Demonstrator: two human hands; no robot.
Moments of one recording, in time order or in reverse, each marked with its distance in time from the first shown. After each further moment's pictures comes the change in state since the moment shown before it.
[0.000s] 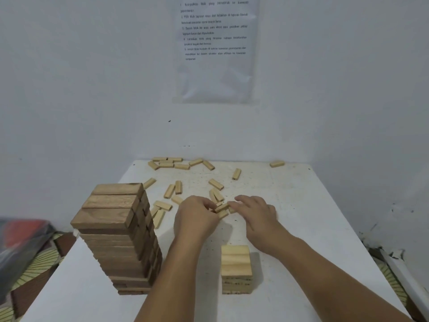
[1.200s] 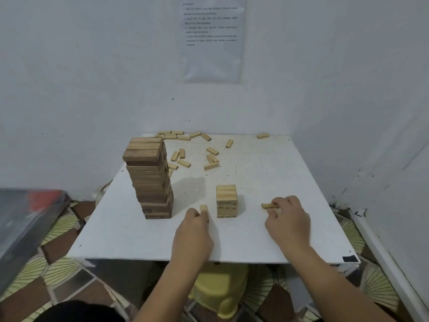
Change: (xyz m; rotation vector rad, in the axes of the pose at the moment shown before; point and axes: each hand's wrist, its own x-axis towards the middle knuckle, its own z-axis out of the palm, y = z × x) left_hand -0.166 -0.079 0.001 0.355 -0.026 0.251; right_hand -0.170 -0.011 0.002 0.074 0.461 0.524
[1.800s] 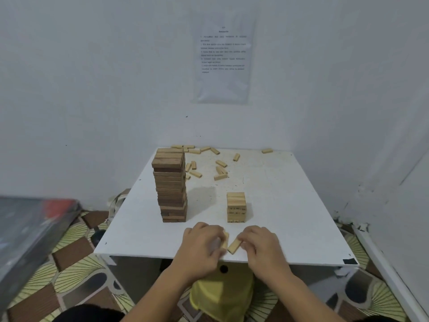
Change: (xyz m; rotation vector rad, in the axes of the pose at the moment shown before) left_hand -0.030 -0.035 -0.021 -0.114 -0.091 0.387; right_hand -0.081 -0.042 0.001 0.188 -0.251 -0.429
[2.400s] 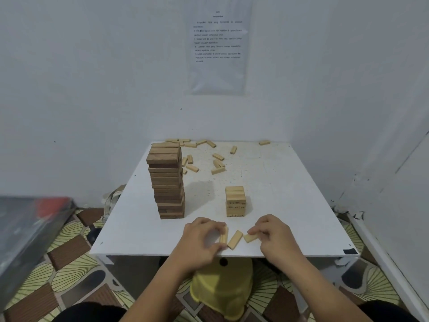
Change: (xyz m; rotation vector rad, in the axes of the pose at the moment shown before) left_hand 0.011 -0.027 0.009 -0.203 -0.074 -0.089; right_hand 0.009 0.000 -0.030 0.207 -0.101 0.328
